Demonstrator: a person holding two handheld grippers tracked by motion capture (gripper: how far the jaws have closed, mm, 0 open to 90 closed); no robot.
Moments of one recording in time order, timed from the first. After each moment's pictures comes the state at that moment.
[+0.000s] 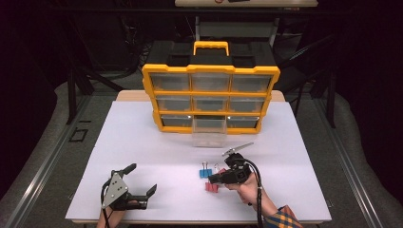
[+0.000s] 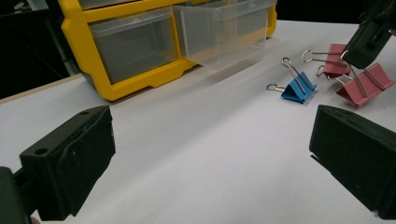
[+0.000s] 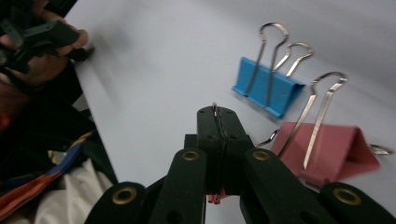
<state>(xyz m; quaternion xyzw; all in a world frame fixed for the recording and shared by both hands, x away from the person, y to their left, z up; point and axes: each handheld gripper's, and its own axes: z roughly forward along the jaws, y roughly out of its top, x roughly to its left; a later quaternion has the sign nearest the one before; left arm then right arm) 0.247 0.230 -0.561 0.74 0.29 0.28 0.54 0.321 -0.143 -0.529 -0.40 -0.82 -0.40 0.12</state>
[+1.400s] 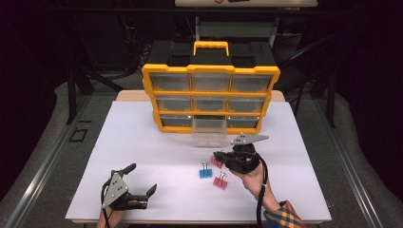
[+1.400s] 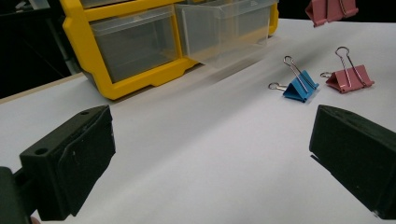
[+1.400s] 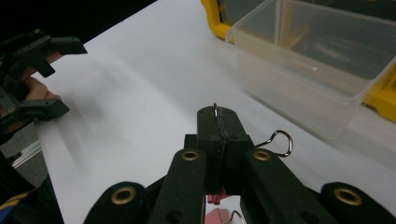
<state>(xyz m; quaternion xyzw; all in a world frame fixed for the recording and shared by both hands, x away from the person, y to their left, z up) 0.248 0.230 -0.562 0.74 0.29 0.28 0.54 0.317 -0.155 -0.469 -0.37 -0.79 -0.48 -0.09</state>
